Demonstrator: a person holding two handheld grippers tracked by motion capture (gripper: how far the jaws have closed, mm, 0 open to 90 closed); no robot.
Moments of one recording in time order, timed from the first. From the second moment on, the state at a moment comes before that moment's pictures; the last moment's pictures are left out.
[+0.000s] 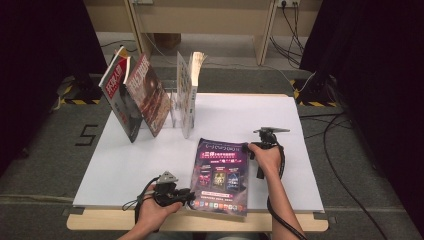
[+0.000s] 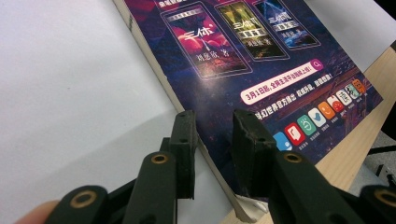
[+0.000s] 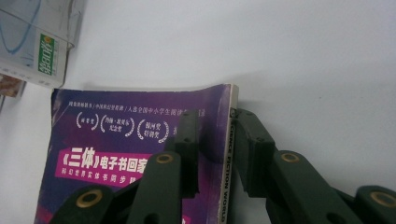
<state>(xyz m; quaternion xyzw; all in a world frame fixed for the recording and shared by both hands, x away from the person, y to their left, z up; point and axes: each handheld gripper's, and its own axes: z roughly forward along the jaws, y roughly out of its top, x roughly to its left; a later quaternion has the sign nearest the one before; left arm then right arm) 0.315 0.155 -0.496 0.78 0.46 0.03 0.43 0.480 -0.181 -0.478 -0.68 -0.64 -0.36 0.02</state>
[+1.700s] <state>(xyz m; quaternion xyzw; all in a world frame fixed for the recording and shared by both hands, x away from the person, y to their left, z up) 0.310 0.174 -0.469 0.72 0.46 0.10 0.51 0.419 -0.128 -0.365 -0.56 -0.60 -0.54 -0.20</state>
